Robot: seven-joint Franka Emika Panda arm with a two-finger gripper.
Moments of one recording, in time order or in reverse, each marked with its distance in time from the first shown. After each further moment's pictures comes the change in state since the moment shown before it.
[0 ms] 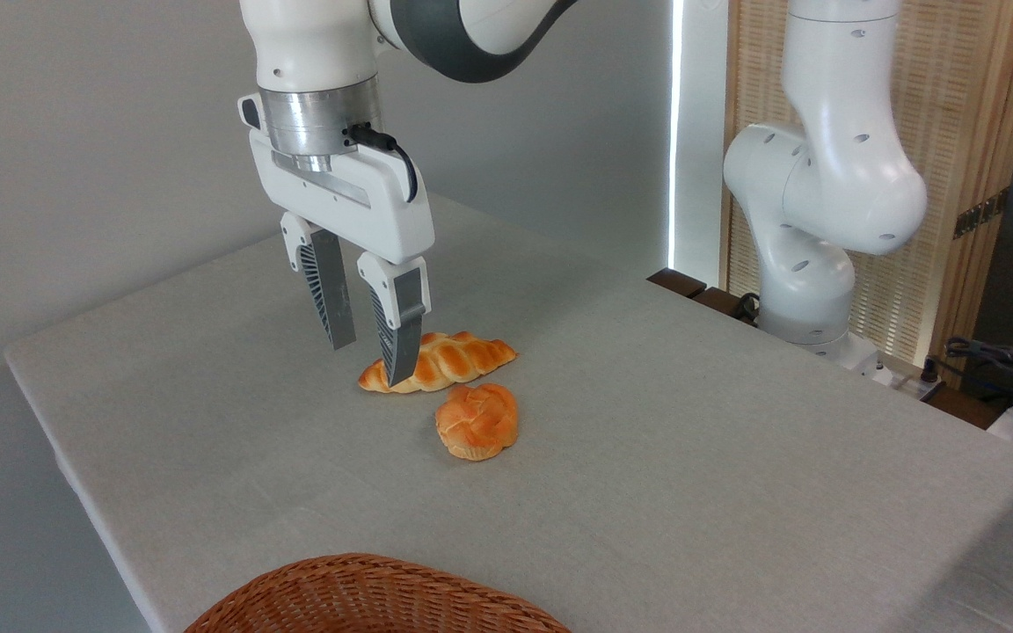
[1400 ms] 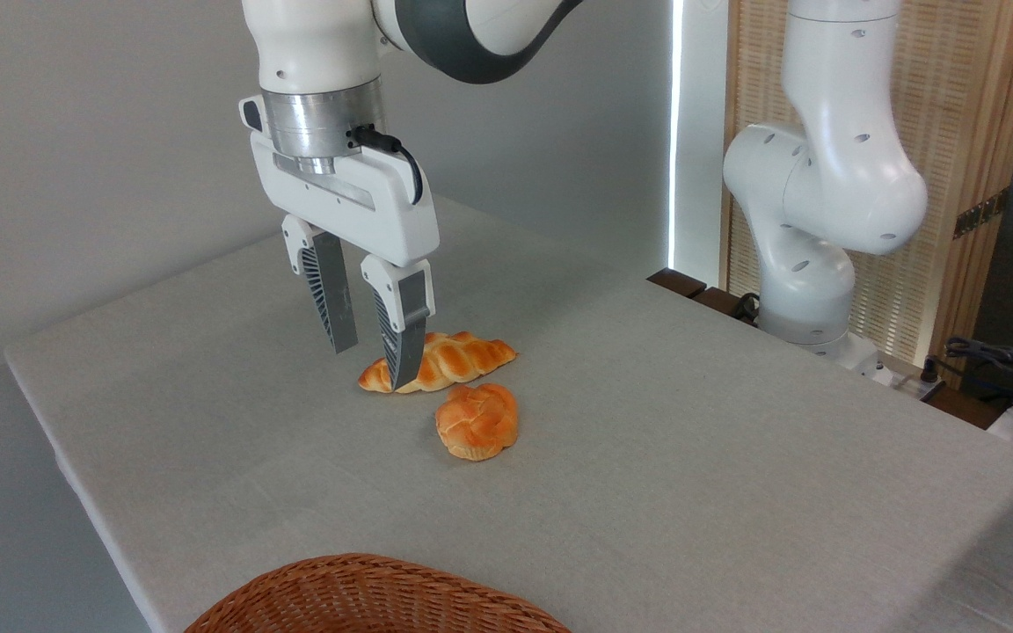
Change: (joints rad) arm 0.009 0.000 0.005 0.001 0.000 0.000 0.000
